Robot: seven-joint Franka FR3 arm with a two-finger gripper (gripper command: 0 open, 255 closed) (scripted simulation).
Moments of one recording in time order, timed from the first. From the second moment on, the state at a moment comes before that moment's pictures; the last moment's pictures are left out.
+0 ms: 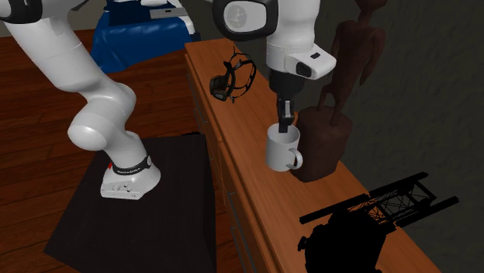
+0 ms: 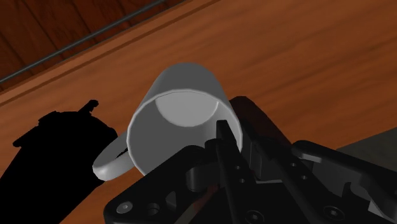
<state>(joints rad) -0.12 -0.18 -0.17 -2.04 -0.03 1.93 -0.11</state>
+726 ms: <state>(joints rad) -0.12 -0.18 -0.16 -1.90 -0.03 1.79 -0.11</state>
